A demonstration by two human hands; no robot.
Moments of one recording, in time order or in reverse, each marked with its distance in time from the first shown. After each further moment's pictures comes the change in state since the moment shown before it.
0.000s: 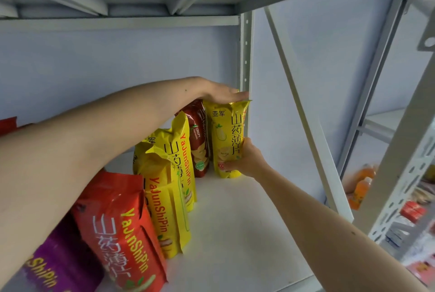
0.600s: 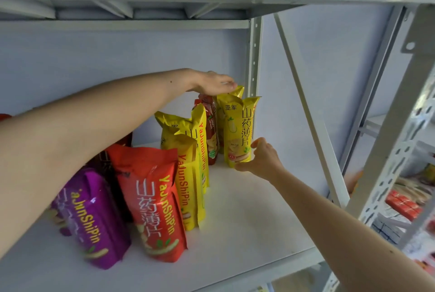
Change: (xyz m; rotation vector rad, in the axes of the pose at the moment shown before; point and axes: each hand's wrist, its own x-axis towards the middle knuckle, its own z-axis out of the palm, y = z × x) left_hand -0.065 -0.033 -0.006 -0.018 0.178 -0.039; right_hand -0.058 -0.005 -0.008 -0.141 0.091 0.000
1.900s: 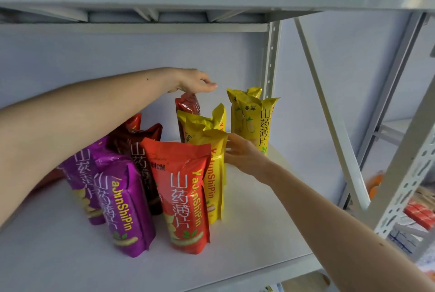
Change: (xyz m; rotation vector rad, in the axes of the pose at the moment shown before) left_hand -0.059 -0.063 -0.015 -0.232 0.107 -0.166; right_hand -0.015 -0.064 0.038 0.580 -0.383 -0.330
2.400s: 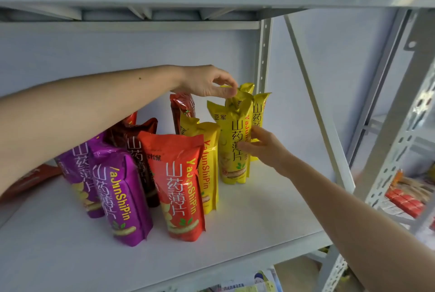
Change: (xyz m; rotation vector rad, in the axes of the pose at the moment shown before) left_hand -0.044 0.042 0.011 -0.019 -0.127 0.438; right_hand -0.032 0.004 -0.049 -0.045 0.172 0.040
